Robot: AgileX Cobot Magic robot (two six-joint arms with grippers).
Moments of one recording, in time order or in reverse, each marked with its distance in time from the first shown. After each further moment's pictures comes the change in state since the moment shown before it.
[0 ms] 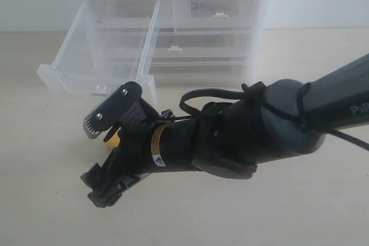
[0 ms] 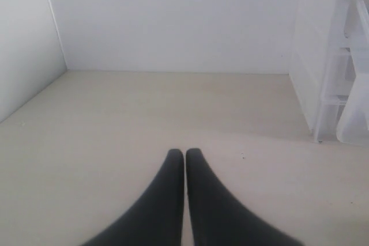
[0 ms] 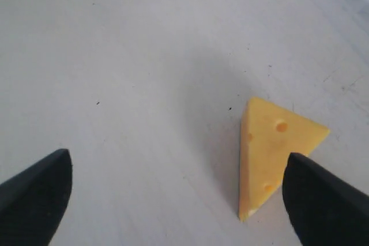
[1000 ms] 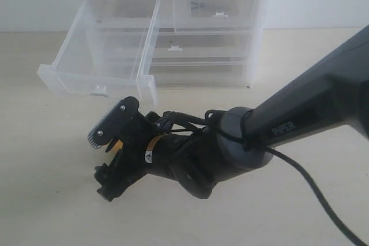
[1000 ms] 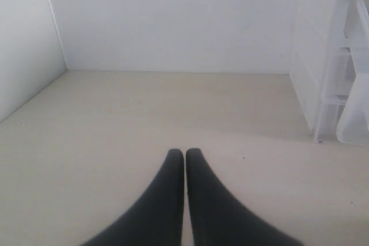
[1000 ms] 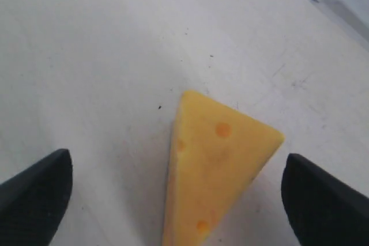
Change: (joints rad) left arm 0.000 0.000 0.000 0.000 0.000 0.000; right arm 0.009 0.203 -0.075 0.568 -0.135 -0.628
